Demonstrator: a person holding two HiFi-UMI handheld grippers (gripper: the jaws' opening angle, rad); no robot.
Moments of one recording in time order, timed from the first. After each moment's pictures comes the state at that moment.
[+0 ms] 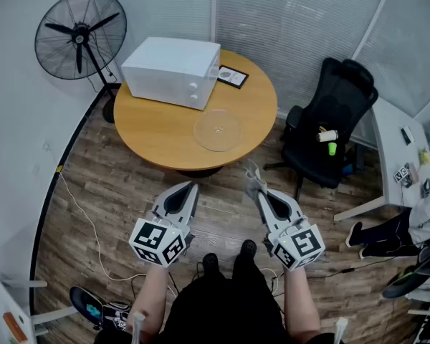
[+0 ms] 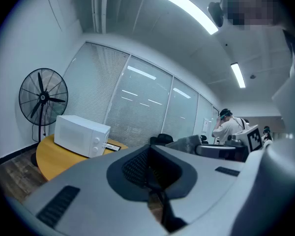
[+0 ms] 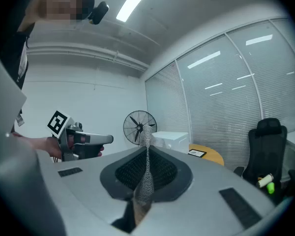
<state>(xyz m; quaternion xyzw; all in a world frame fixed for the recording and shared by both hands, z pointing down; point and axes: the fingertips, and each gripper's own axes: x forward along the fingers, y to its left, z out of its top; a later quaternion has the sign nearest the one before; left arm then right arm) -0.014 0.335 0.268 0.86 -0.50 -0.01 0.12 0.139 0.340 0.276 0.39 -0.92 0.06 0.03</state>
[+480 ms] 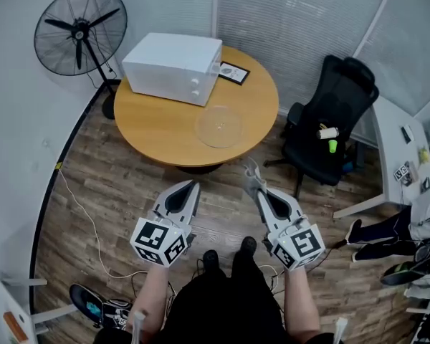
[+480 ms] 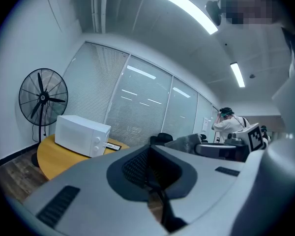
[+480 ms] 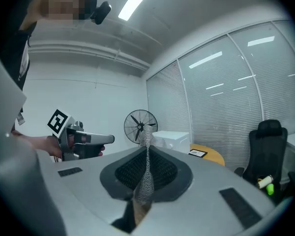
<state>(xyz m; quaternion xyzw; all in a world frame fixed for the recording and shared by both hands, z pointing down) -0.020 0.339 0.270 0.86 -0.49 -0.01 0.11 0.126 0.345 0.275 0.39 -0.92 0.05 0.03</state>
